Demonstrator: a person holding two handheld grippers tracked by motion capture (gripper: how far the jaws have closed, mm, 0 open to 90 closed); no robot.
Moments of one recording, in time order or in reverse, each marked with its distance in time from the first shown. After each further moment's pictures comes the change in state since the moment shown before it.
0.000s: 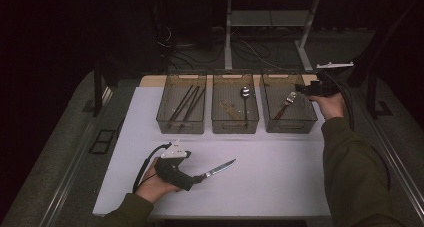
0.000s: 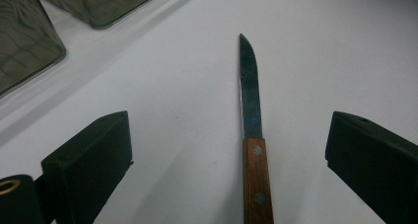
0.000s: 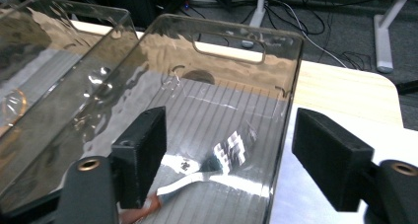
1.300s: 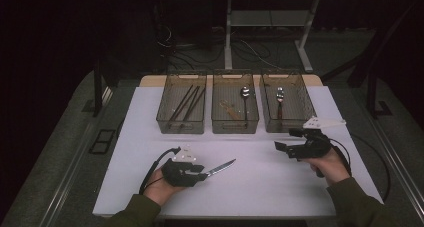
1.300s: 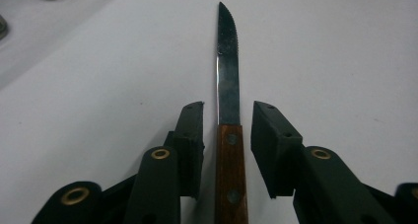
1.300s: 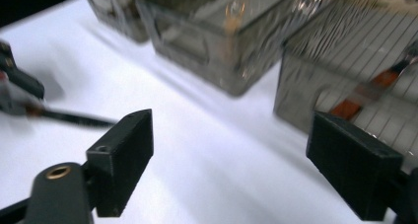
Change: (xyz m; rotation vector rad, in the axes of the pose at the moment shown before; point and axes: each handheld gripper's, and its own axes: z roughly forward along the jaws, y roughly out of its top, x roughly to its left) left arm -0.015 0.001 0.018 0.116 -0.027 0.020; right arm 0.111 -0.127 -0.079 0.003 0.366 -0.192
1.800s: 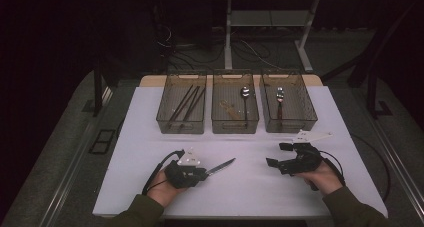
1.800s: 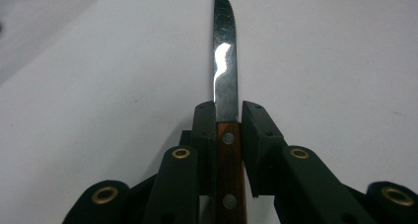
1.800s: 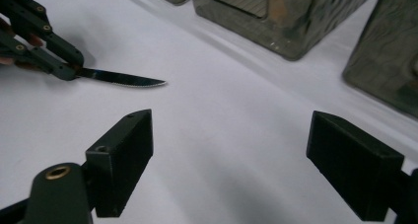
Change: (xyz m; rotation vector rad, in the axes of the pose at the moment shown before) left arm -0.004 0.000 0.005 0.044 0.044 0.064; right arm 0.028 -0.018 0.012 0.067 0.082 -0.015
